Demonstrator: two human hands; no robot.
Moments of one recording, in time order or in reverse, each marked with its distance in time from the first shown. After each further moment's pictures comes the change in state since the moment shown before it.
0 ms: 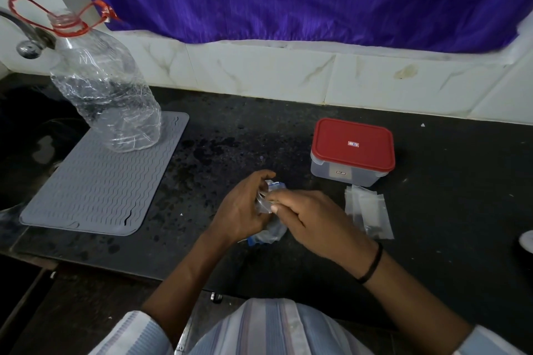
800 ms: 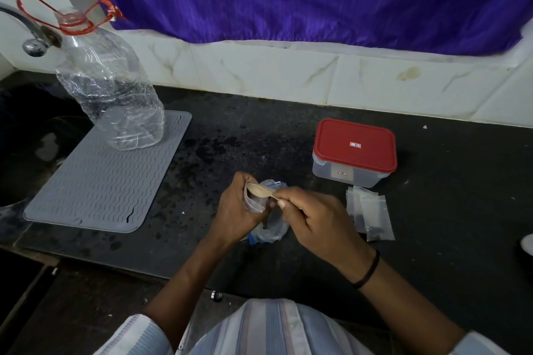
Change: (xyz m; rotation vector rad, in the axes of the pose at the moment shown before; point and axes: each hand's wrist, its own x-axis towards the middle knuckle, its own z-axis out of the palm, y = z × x) left_hand -0.011 -0.001 0.004 -0.211 0.188 -0.265; right_hand -0.007 0.002 0.006 -0.021 0.260 -0.102
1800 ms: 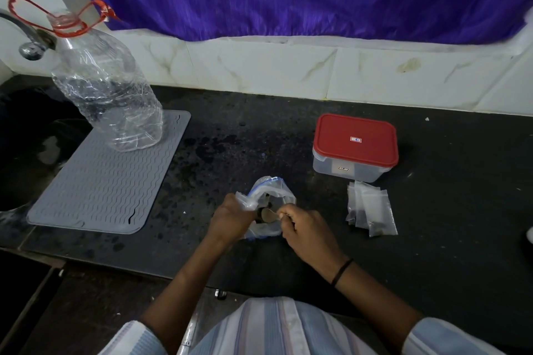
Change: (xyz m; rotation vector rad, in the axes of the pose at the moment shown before) left_hand 0.000 -0.004 -0.001 0.200 -0.155 -0.701; right_hand -0.038 0.048 0.070 -0.069 -0.178 0.406
